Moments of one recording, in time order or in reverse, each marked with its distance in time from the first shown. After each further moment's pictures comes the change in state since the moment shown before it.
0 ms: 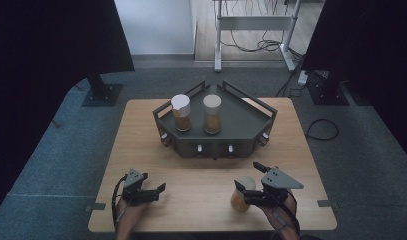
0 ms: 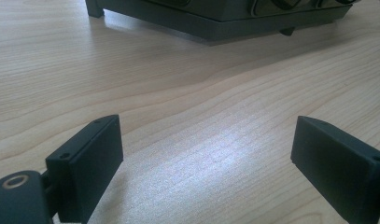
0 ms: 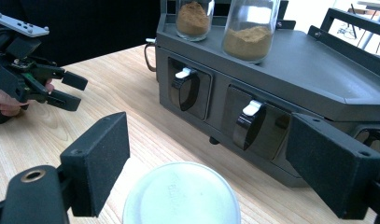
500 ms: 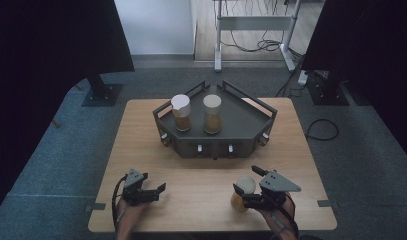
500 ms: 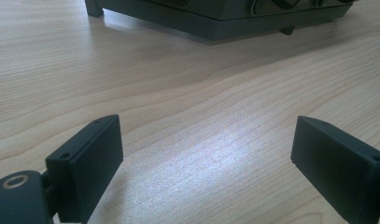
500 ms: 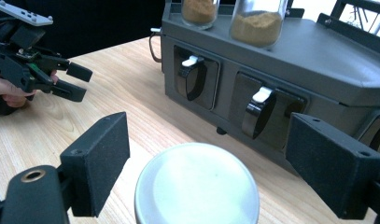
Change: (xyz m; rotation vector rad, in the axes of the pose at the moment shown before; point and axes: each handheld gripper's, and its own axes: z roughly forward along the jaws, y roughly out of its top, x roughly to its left) left arm 0.000 0.000 0.000 0.001 0.000 0.000; right arm 0.003 -0.008 0.002 0.021 0.014 0.013
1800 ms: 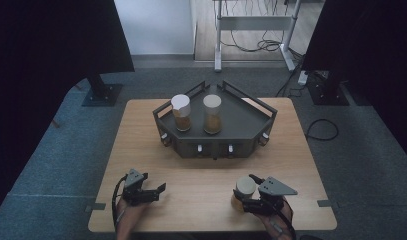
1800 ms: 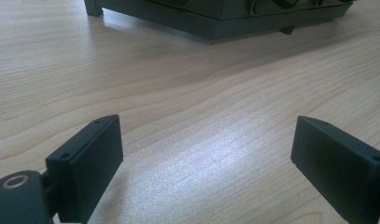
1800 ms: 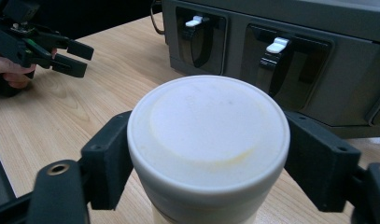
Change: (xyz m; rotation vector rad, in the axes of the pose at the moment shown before) left arm 0.000 0.001 0.000 0.004 -0.002 0.001; right arm -0.005 -0.024 0.008 0.053 0.029 0.070
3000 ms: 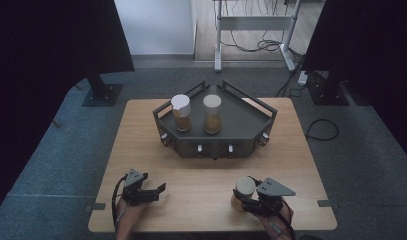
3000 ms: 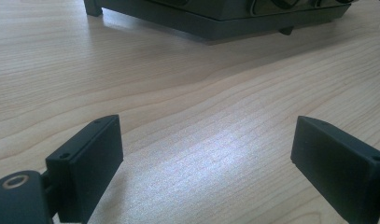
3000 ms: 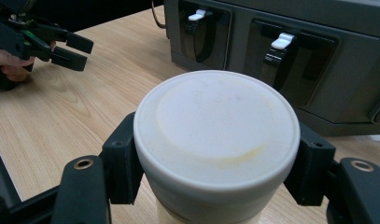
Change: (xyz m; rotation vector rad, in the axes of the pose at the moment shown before) left arm 0.001 0.000 0.000 -0.001 -0.004 -0.006; right arm 0.006 0.006 0.001 0.028 -0.008 -0.014
